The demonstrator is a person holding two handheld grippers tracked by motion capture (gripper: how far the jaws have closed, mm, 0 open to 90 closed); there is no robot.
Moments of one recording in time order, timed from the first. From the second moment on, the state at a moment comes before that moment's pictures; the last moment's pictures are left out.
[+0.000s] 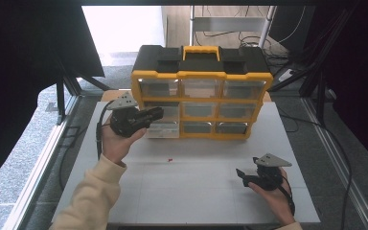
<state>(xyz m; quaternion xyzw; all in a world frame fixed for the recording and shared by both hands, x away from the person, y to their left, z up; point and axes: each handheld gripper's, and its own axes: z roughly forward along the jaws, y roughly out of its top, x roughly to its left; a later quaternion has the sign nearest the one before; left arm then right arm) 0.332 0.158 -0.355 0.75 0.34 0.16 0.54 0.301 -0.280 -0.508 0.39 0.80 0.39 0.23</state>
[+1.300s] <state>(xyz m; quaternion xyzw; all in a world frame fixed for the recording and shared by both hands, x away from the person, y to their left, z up) 0.346 0.155 -0.365 0.76 0.35 0.18 0.51 0.301 -0.280 -0.508 0.39 0.80 0.39 0.22</state>
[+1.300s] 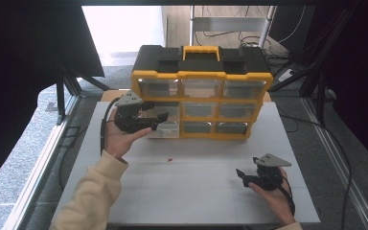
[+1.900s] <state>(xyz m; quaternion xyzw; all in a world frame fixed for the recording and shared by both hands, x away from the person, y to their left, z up) 0.296 0.156 -0.371 0.78 0.31 0.15 0.53 0.301 -0.280 -0.508 0.39 0.80 0.39 0.23</state>
